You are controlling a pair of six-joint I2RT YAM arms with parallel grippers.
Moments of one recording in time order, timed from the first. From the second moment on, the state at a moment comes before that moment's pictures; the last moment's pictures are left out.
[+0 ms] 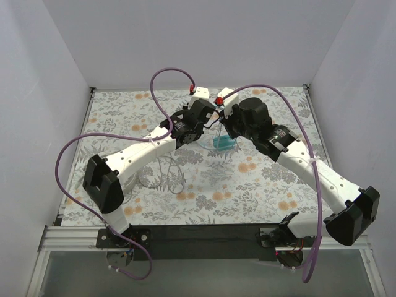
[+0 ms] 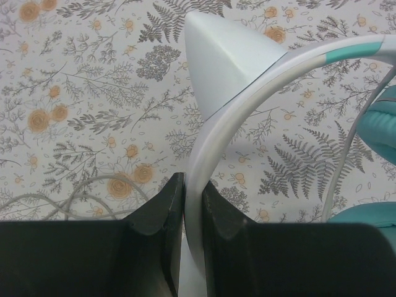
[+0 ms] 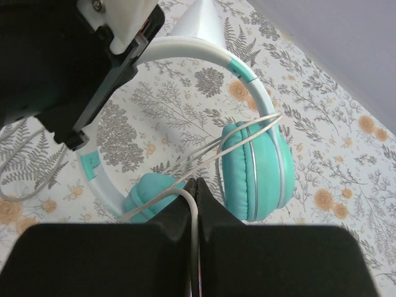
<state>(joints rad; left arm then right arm) -0.81 1.71 1.56 -0.56 -0.66 -0.33 0.71 1.29 1.28 -0.42 0.03 -0.19</state>
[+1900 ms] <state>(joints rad) -0.83 1.63 1.48 -0.58 -0.63 -0.34 0.66 1.37 1.43 -0.48 0.12 -0.29</state>
